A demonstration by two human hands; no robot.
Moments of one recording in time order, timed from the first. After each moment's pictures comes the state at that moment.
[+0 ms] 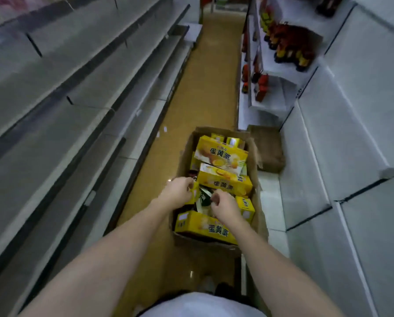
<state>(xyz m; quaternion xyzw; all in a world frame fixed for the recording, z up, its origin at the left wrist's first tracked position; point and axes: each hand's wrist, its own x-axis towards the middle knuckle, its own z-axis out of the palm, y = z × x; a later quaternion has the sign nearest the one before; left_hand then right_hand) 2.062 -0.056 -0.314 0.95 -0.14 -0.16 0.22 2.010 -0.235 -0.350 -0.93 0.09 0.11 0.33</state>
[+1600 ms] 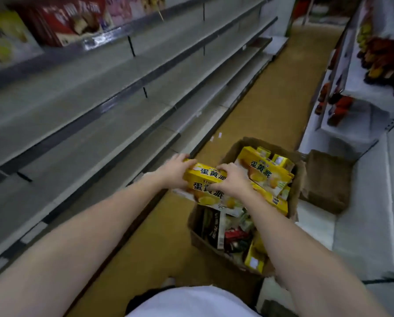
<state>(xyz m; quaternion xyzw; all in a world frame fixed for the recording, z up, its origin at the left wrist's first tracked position) 2.055 0.004 -0.256 0.99 -0.06 -0.13 0.08 2.091 -0.214 -0.282 -0.94 -0.16 0.14 0.27</state>
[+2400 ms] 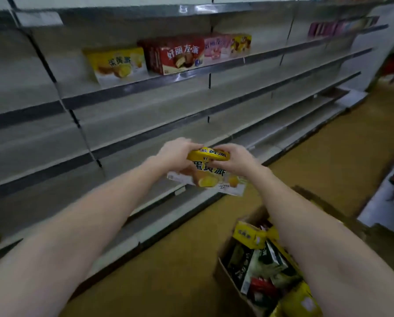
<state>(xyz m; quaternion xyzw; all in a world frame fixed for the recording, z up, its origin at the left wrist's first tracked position) 2.004 0.117 -0.129 0.99 0.10 0.05 0.01 2.119 -0.071 -0.133 -0.86 -0.43 0.10 0.25</state>
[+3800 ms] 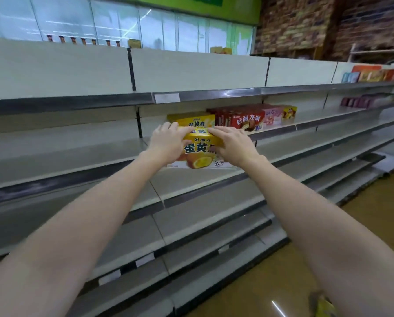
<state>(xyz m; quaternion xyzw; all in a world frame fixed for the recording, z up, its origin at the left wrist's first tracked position) 1.827 0.340 0.040 0.93 0.24 0.25 -0.12 1.995 0.193 0.026 -0.78 -0.56 -0.23 0.15</state>
